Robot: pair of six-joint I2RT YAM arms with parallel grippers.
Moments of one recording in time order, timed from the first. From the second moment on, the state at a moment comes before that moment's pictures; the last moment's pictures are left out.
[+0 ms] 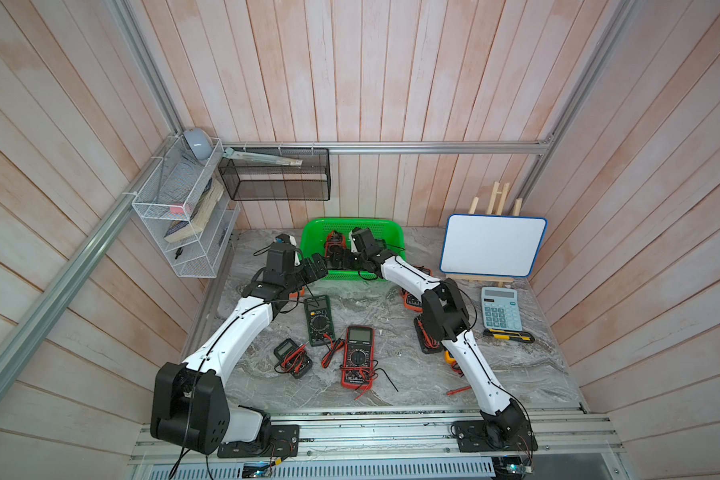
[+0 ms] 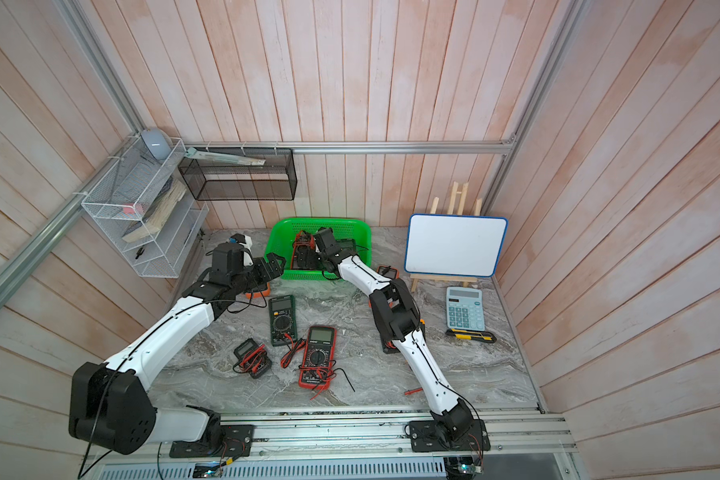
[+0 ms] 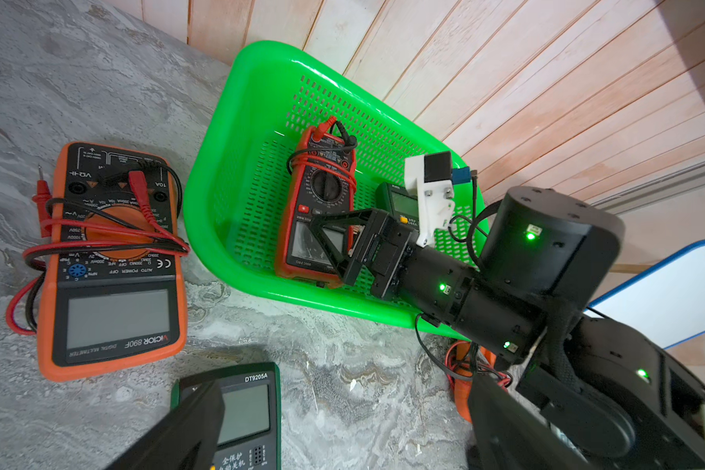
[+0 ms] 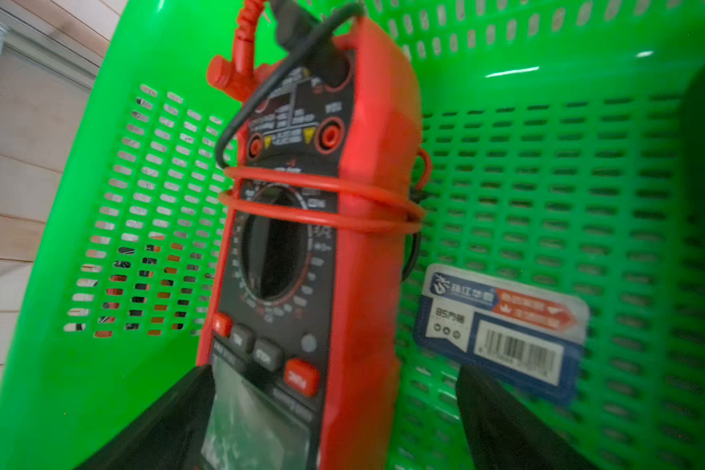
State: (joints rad) left arm -0.26 1.38 1.06 -0.25 0.12 -0.58; right arm 0.64 2.61 2.27 -0.35 -0.17 0.63
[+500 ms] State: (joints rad) left arm -0.39 1.29 0.99 -0.30 0.11 -0.56; right arm 0.64 2.26 2.00 -0.30 -0.12 0.59
